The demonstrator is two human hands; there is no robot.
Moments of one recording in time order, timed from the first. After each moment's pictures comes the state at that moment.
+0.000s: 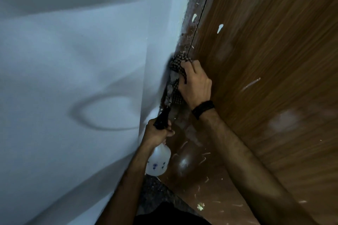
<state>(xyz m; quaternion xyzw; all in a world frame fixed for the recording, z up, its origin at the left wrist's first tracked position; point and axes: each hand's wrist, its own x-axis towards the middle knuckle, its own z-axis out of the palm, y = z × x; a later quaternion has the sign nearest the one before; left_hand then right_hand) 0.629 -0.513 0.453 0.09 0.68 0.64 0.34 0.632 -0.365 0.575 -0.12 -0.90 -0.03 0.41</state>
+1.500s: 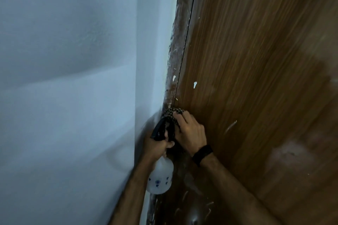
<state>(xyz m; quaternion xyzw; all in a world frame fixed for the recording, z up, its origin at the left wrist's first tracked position) 0.597 -0.484 0.568 0.10 0.66 0.67 0.31 0.653 -0.354 0.583 -0.08 -0.90 -0.04 0.42</state>
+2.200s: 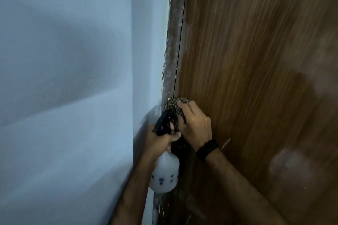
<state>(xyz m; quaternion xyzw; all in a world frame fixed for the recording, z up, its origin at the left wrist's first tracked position) 0.605 -0.487 0.672 0.21 0.61 0.72 0.25 0.653 -0.355 0.682 -0.09 -0.88 -0.01 0.47</state>
